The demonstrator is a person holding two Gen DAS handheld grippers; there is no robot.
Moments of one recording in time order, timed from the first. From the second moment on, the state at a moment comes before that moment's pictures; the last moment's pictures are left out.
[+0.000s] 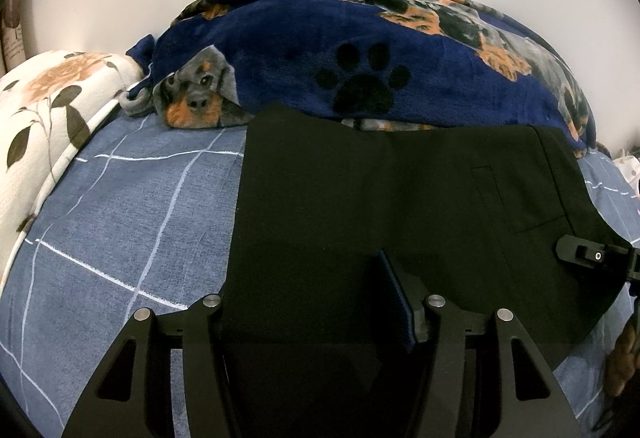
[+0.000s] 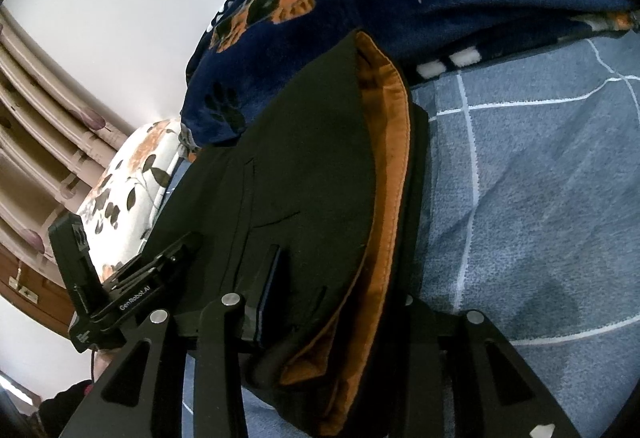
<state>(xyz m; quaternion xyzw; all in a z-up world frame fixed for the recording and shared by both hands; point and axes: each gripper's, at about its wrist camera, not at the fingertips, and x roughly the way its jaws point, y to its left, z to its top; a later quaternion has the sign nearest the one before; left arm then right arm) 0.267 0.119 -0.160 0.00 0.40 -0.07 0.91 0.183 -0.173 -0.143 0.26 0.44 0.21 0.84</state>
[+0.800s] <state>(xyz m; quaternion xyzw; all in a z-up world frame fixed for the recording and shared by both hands) 0.267 0.119 -0.161 0.00 0.40 -0.06 0.91 0.183 -0.172 -0.142 0.25 0.44 0.21 0.84</state>
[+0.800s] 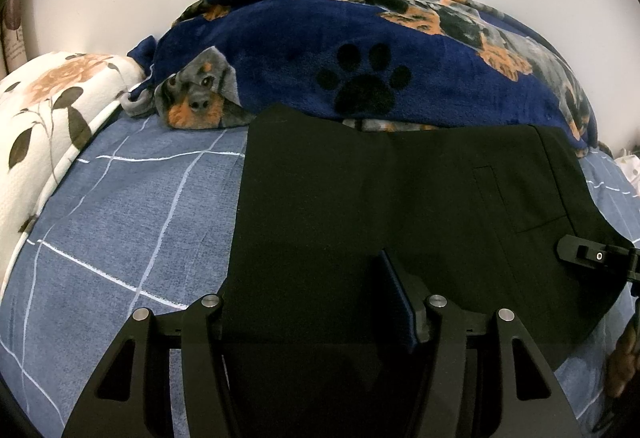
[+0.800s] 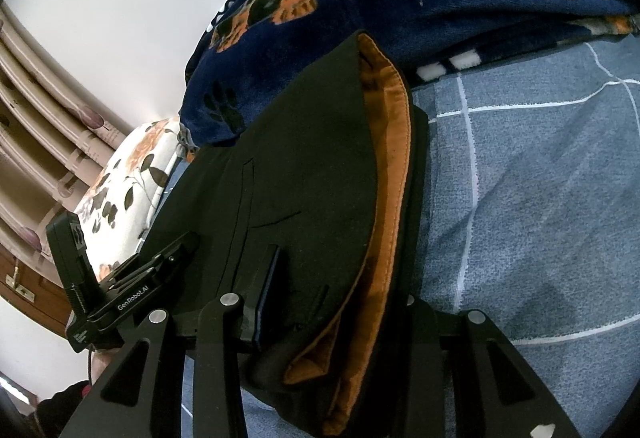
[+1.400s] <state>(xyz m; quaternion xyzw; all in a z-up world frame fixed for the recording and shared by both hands) 0.267 0.120 -0.161 0.00 0.40 -0.06 0.91 0.183 -0.172 -0.142 0.25 0.44 0.21 0.84</state>
